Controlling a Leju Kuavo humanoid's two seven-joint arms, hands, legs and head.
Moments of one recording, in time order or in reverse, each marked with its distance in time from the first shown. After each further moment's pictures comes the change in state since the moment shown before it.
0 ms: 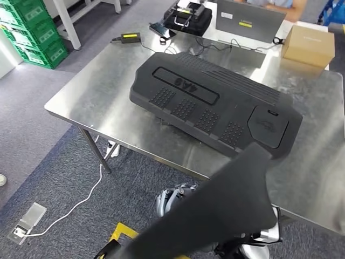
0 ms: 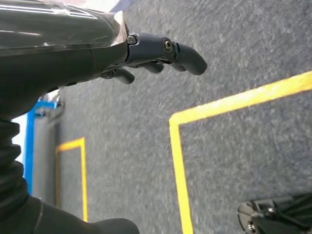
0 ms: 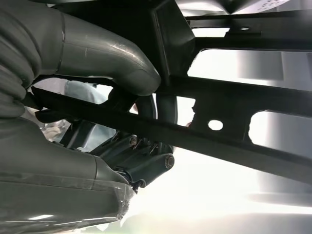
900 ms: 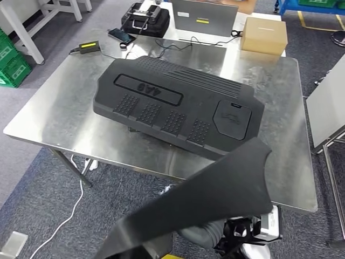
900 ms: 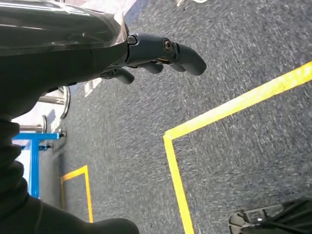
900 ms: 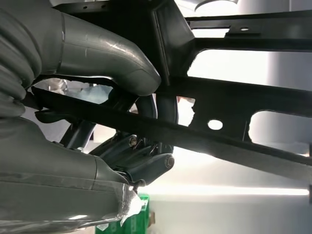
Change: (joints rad) left arm 0.002 0.003 0.002 0.000 -0.016 -0.004 -0.006; right arm 0.004 -0.005 -0.005 0.001 0.006 -0.050 0.001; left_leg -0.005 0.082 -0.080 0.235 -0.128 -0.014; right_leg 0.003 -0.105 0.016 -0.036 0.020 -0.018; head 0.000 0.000
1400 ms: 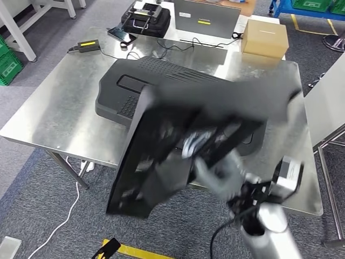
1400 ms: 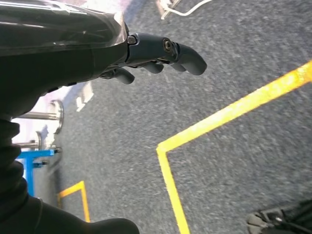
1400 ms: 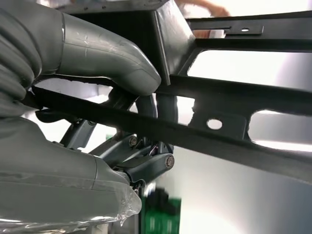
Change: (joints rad) left arm -0.025 0.001 -0.005 0.000 -0.044 -0.029 0.016; right arm -0.228 -0.001 -0.144 0.062 -0.024 -0.156 0.085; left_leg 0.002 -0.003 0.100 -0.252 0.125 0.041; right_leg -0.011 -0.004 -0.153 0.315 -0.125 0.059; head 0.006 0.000
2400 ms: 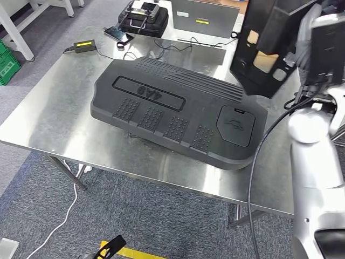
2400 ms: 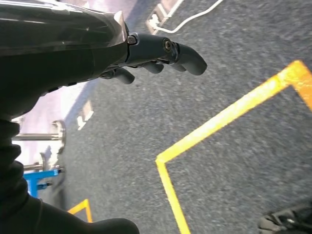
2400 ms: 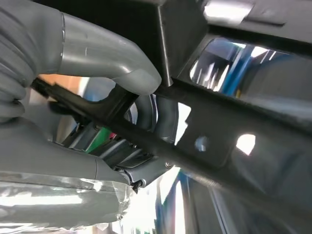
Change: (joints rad) left arm -0.029 -0.009 -0.030 0.000 -0.078 -0.026 0.043; right arm -0.516 -0.002 -0.234 0.362 1.010 -0.949 0.218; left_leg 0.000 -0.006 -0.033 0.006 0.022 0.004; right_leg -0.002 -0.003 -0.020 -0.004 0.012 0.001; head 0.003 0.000
